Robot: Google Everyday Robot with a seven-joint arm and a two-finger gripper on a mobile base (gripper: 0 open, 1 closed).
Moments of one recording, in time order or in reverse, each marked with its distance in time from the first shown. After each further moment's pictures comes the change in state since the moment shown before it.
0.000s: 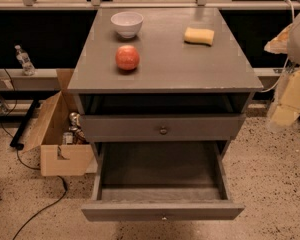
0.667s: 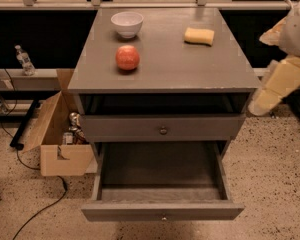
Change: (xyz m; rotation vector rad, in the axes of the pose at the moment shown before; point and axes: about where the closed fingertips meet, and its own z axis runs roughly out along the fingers) arm -0.009 -0.033 0.015 0.040 -0.097 0.069
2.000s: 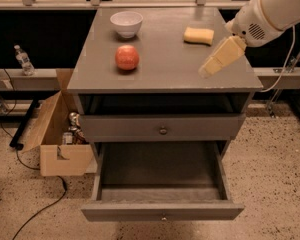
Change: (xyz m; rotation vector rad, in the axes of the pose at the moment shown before) arm -0.069 -0.093 0.074 0.038 -0.282 0.191
